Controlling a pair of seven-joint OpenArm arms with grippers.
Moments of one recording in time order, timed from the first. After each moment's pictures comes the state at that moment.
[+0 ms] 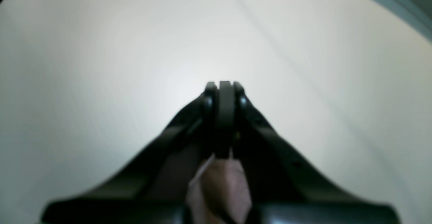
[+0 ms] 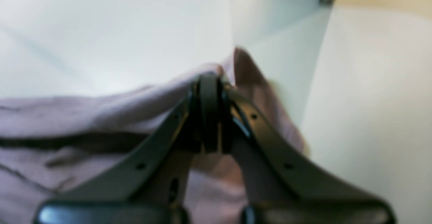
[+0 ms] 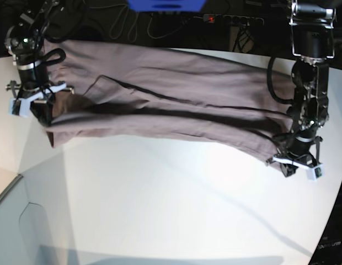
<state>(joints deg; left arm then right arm) -6.3 -18.4 -3.6 72.1 -33.1 1.0 14.1 -17.3 -6.4 38.4 102.0 4.4 34.5 -15.4</state>
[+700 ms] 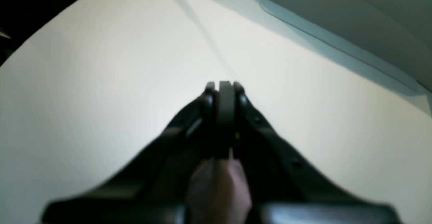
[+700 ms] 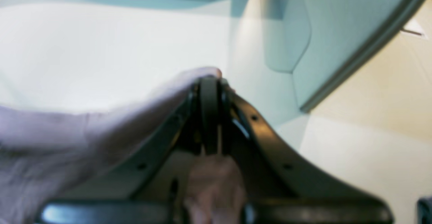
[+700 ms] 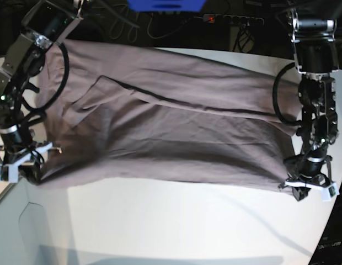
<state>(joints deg) -11.6 -17.8 -8.0 72.8 -33.2 0.5 14.1 0.5 0.4 34.7 104.5 4.7 34.5 -33.5</state>
